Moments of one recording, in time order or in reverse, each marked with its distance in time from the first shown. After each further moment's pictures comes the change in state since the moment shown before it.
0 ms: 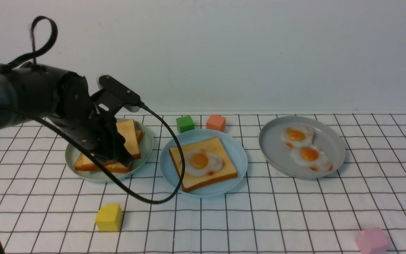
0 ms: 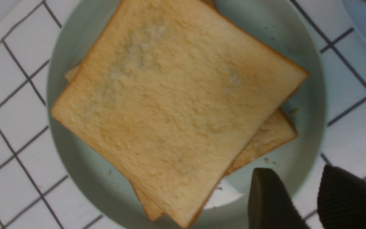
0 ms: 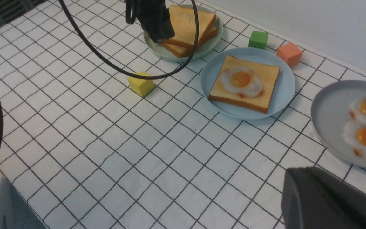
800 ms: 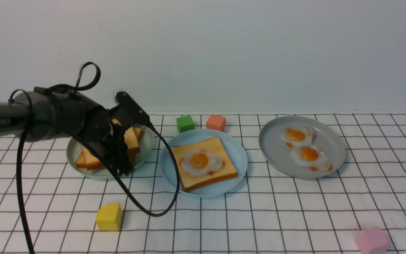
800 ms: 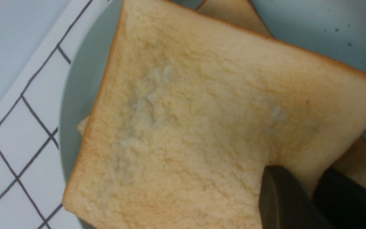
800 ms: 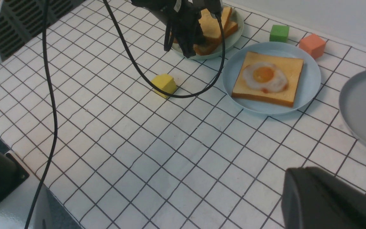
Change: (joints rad) right arm 0.000 0.000 -0.001 0.067 0.012 0.053; left arm 0.000 0.159 -0.017 0.224 -0.162 -0.073
